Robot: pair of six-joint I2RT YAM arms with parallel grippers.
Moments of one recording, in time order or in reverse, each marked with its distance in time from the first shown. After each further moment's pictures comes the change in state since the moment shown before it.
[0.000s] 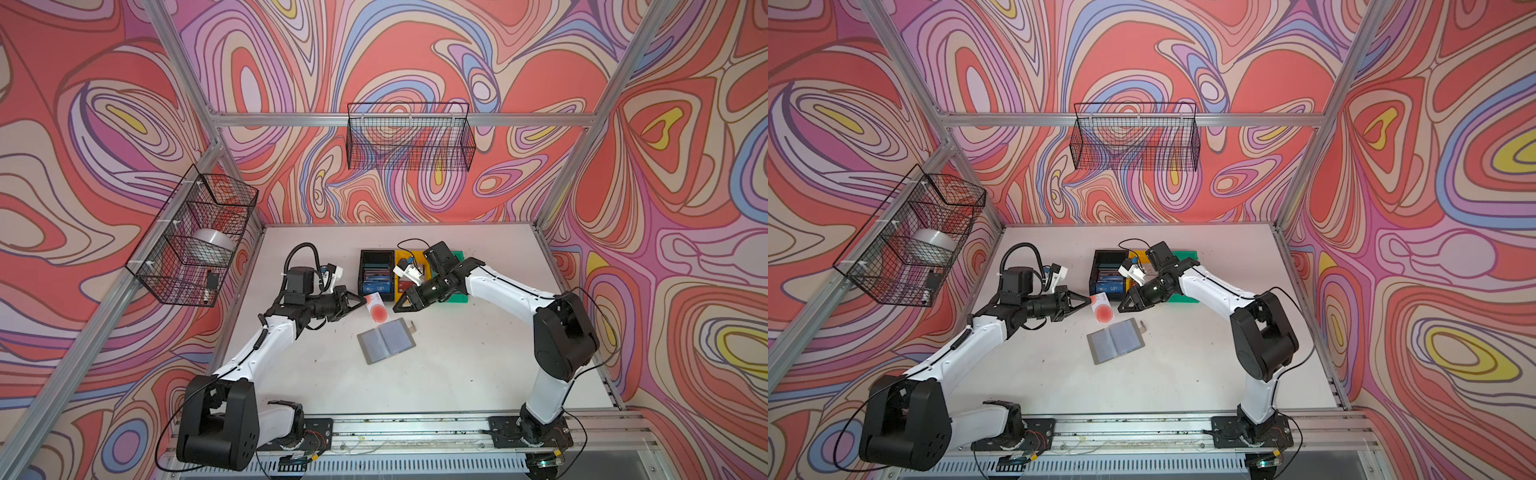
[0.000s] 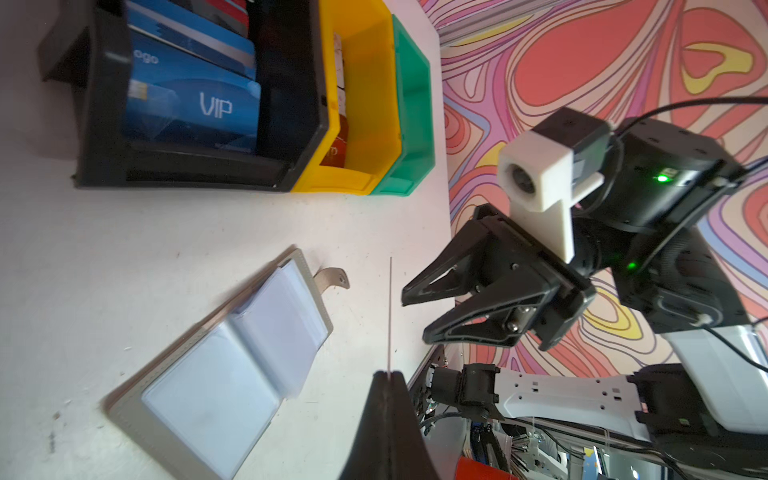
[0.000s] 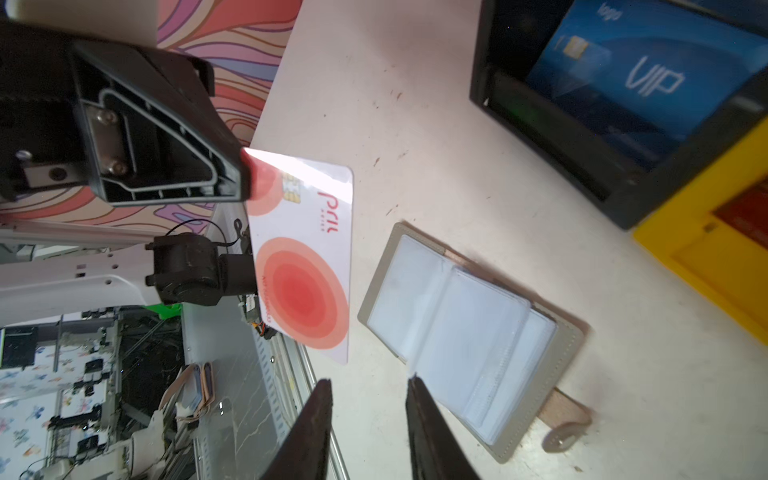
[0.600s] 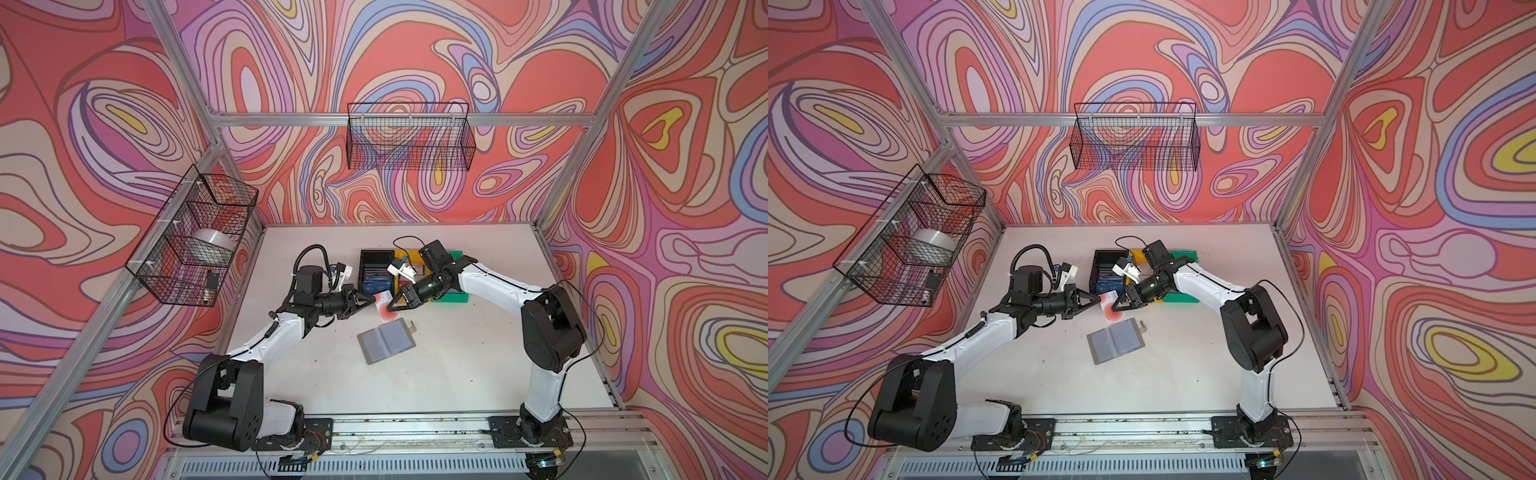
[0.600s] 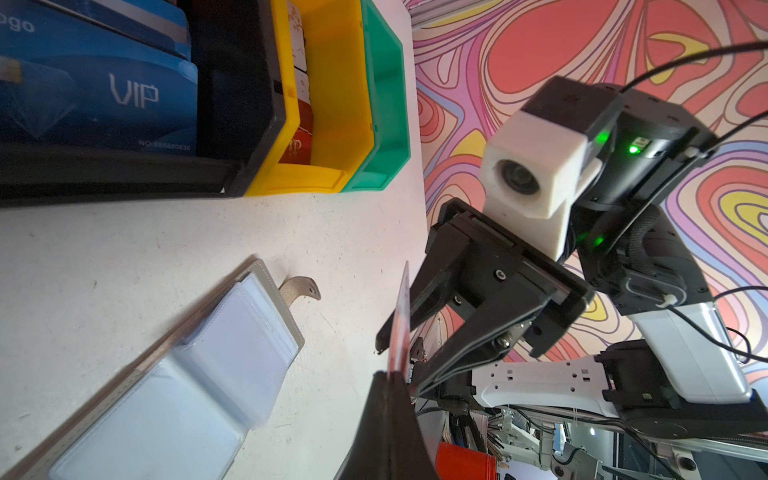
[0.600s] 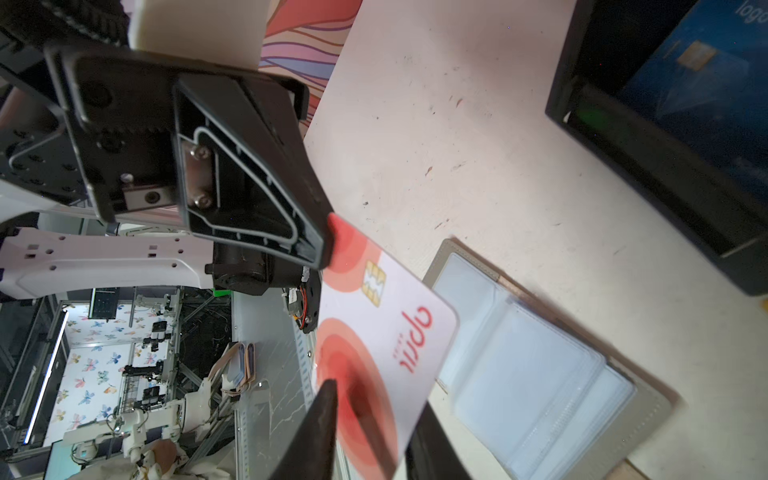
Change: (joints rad) left arm -0.052 0.097 -0.019 0.177 0.043 -0.092; right arm -0.003 0.067 0.047 0.023 -0.145 -0.003
